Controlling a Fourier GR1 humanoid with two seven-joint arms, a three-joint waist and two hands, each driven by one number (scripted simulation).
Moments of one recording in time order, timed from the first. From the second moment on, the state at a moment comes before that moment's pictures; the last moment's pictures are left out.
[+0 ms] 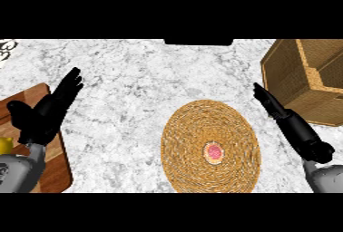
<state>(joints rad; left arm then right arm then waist) -0.23 0.52 -0.20 -1.51 0.30 0.14 0.13 -0.17 -0.52 0.29 -1.52 -0.17 0.06 -0.16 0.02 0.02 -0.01</state>
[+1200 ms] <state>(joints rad) 0.03 0.42 -0.20 -1.42 0.32 0.20 0.16 -0.60 -0.32 0.61 -1.71 0.28 -0.06 0.35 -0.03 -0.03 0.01</state>
